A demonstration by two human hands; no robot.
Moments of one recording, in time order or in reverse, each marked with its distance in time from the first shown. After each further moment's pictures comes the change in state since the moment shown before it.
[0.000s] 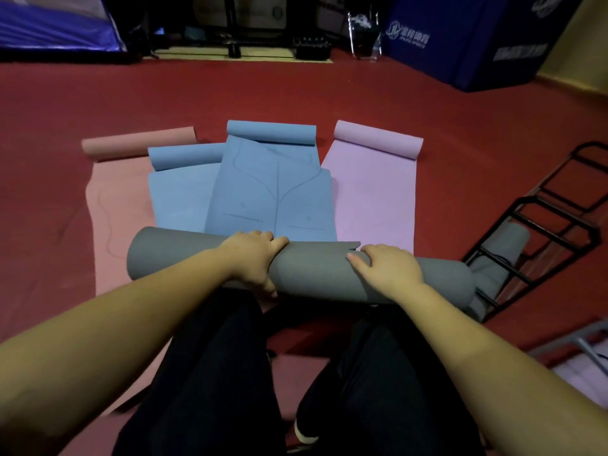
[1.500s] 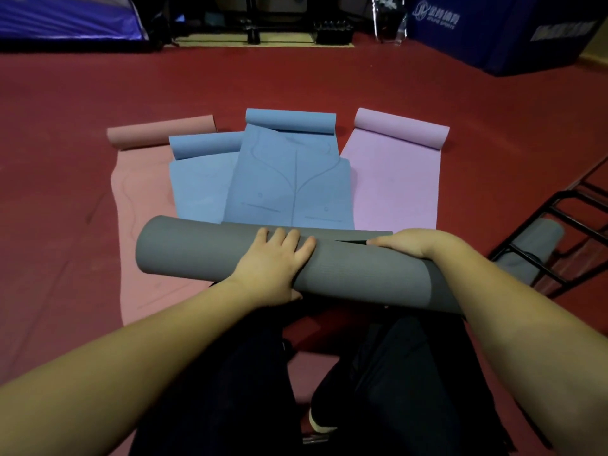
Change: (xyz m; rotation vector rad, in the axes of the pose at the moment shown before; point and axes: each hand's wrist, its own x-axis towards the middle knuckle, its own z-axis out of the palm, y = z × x) left_hand -0.036 0.034 0.026 0.220 0.403 -0.017; right_hand 0.047 0.008 -0.046 0.359 -0.583 0.127
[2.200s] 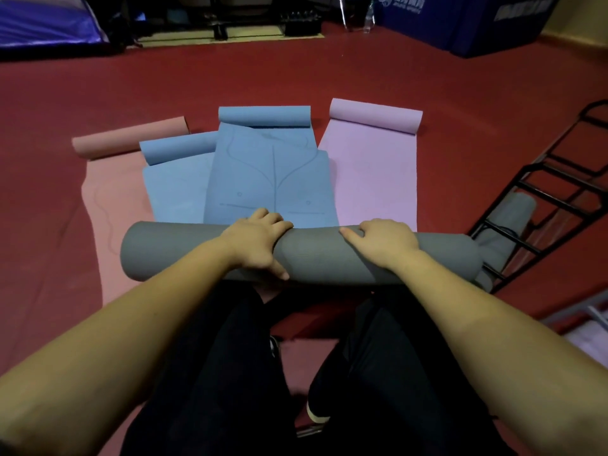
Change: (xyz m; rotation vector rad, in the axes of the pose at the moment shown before) left_hand 0.056 -0.032 -0.005 -0.317 -0.375 0.008; right_hand 0.001 0.004 0.049 -0.325 0.544 -0.122
